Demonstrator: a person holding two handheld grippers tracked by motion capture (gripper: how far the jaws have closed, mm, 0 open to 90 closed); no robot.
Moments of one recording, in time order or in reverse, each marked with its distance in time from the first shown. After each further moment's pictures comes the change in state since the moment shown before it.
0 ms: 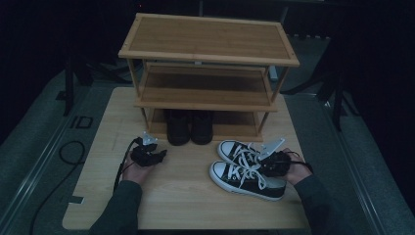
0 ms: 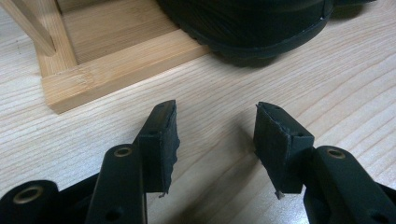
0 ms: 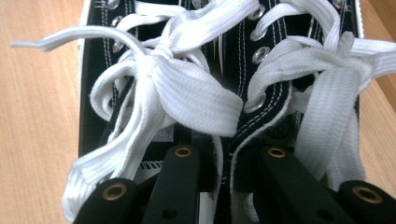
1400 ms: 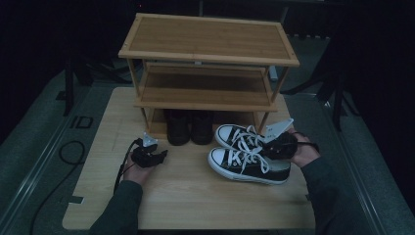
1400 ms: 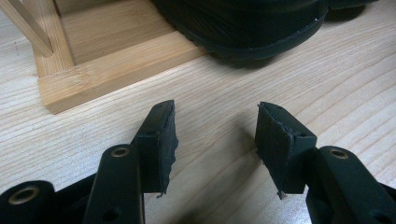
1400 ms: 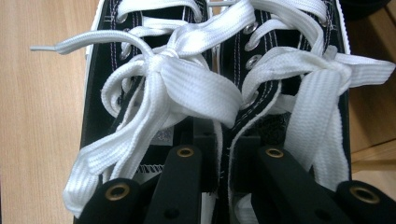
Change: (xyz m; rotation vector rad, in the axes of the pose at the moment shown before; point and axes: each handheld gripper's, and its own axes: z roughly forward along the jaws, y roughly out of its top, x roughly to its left) left arm -0.003 -0.003 0.000 -0.020 0.002 -0.002; right arm -0.016 0.045 -0.059 -0.075 -0.018 -0.115
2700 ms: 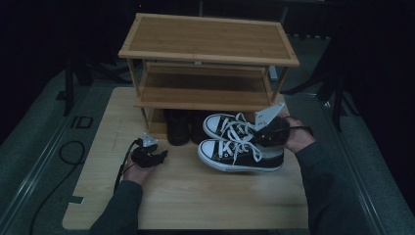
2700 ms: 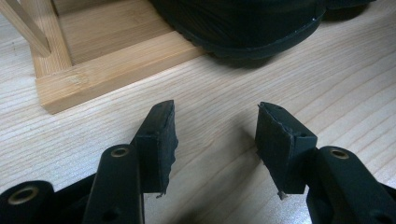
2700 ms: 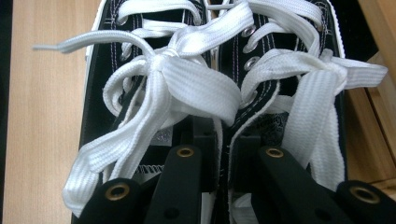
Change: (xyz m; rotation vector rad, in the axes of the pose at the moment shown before) left arm -0.001 0.000 0.000 -0.001 -0.004 -0.002; right arm -0.007 0.057 -0.018 -0.007 0.005 -0.120
